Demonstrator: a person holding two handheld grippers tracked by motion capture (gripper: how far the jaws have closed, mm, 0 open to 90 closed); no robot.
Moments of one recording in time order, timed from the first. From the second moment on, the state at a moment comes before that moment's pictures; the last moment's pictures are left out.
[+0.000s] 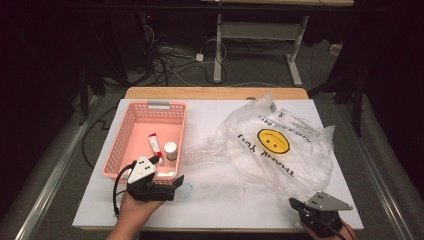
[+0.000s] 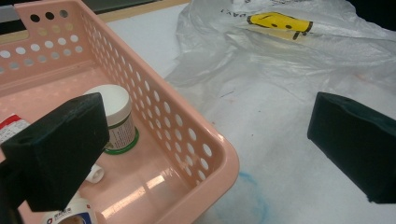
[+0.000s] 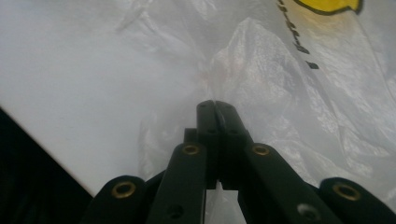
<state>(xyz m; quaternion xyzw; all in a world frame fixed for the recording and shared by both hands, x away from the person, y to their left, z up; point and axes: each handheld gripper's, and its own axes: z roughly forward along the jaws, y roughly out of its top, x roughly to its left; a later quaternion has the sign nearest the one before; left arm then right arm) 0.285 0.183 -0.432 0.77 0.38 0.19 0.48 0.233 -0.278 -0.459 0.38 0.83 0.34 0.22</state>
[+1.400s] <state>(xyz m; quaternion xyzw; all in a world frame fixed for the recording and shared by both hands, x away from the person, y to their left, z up) 0.284 0.183 -0.427 0.77 0.38 0.19 0.48 0.312 -0.243 -0.428 0.35 0.80 0.44 0.21</state>
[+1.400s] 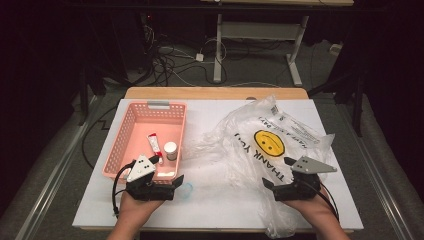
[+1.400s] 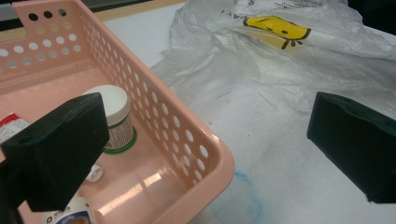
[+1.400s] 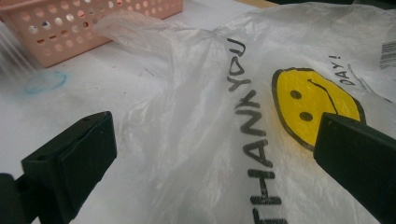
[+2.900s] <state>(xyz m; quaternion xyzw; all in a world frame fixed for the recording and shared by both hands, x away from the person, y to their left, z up) 0.276 0.181 -0.432 0.78 0.37 0.18 0.48 0.351 -0.194 -0.477 0.29 0.89 0.33 0.13</state>
